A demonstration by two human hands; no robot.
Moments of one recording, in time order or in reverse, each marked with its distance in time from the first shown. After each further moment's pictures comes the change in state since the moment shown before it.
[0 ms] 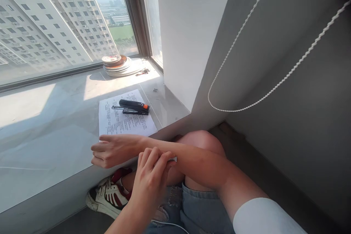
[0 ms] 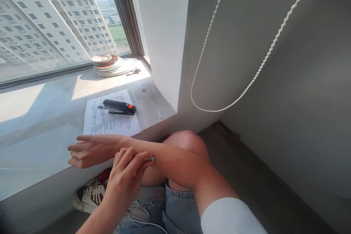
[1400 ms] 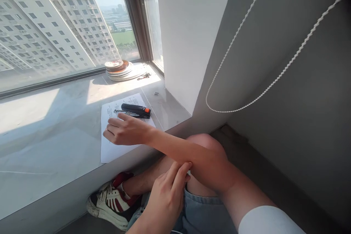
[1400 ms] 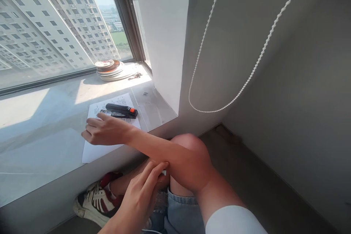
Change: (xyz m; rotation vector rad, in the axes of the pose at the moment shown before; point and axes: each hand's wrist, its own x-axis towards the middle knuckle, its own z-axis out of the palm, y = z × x) left_hand -0.012 0.020 0.022 -0.240 -0.133 0.060; right_hand -0.018 0.038 0.004 -0.230 -0.050 0.247
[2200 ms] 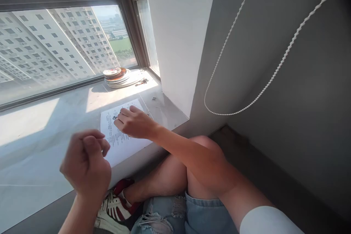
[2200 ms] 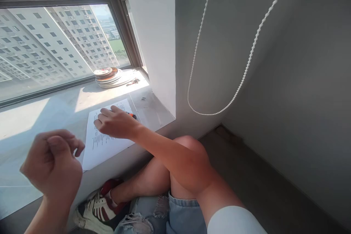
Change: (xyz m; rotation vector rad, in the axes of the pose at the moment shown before) left_hand 0.052 -0.058 -0.132 0.234 0.803 -0.300; right_hand -0.012 0.032 -0.002 0.010 -0.015 0.229
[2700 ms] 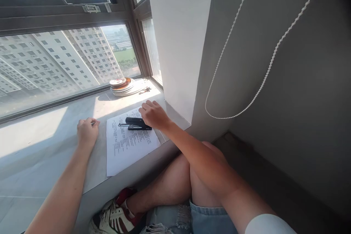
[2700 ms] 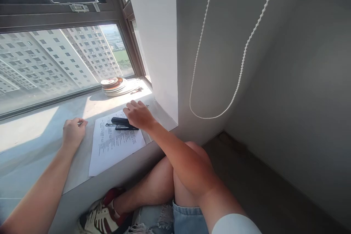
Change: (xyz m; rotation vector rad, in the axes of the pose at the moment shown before) left_hand 0.124 -0.251 0.017 0.470 -0.320 -0.086; right_hand -0.018 0.052 0.017 0.013 -0.010 0.299
